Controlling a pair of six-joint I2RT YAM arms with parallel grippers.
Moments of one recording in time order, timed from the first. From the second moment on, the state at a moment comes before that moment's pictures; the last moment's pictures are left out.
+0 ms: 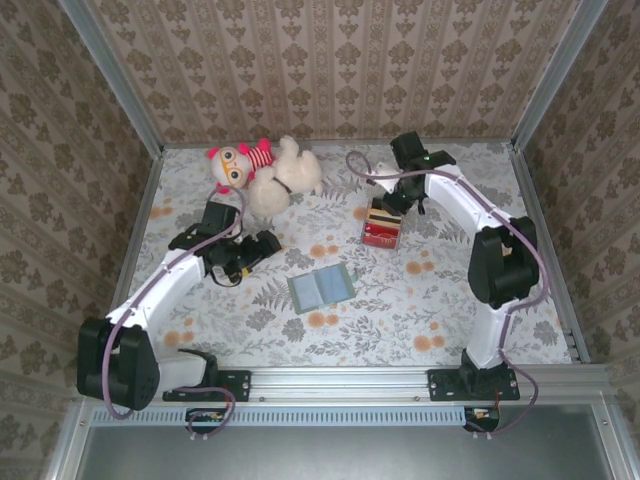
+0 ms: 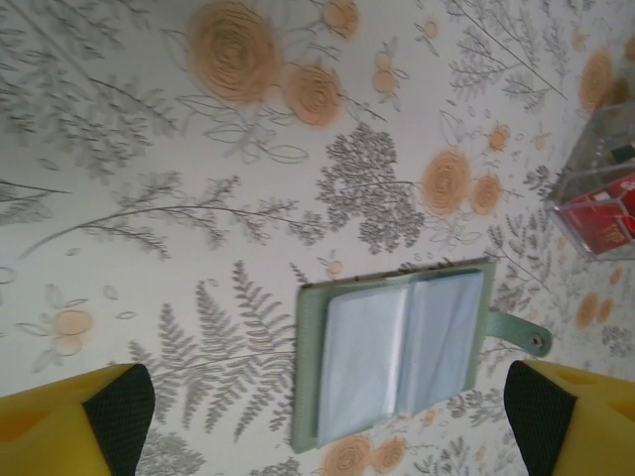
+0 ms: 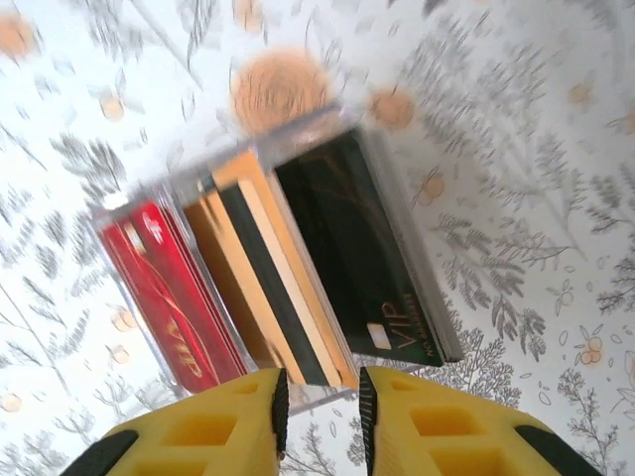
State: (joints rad) left arm -0.34 1.27 0.85 -0.64 0.36 -0.76; right arm 0.28 1.84 1.60 -0.84 -0.08 -0.53
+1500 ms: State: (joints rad) left arm -0.62 1.56 0.79 -0.46 0.35 -0.98; right arm 0.65 1.89 1.19 -0.53 -0.28 0.53
